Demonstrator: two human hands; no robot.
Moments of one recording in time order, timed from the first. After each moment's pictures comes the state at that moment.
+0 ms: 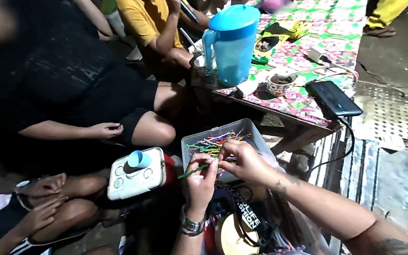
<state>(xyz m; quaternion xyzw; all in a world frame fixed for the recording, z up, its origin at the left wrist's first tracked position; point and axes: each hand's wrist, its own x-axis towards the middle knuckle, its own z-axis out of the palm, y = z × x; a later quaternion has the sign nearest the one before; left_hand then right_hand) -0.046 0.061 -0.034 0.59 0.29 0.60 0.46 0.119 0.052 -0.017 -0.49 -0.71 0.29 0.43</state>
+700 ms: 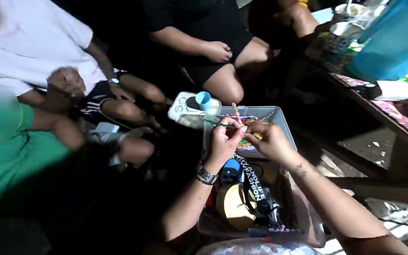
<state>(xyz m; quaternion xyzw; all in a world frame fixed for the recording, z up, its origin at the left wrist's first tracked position) -0.148 0.053 -0.026 0.55 0.47 0.60 0.35 0.014 0.098 -0.030 -0.35 -0.80 0.34 0.35</state>
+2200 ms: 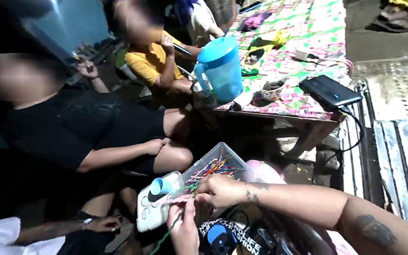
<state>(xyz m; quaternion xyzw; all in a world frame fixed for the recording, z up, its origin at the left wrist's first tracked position) -0.128 0.038 -0.026 0.56 0.41 0.60 0.40 0.046 0.074 -0.016 -0.35 -0.77 0.44 0.31</state>
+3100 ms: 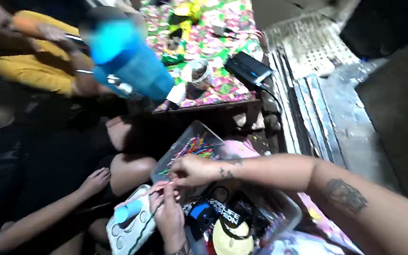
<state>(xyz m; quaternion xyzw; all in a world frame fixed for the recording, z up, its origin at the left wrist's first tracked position) -0.054 0.087 -0.028 0.61 0.37 0.50 0.49 0.119 0.085 -0.014 -0.44 -0.68 0.42 0.42</state>
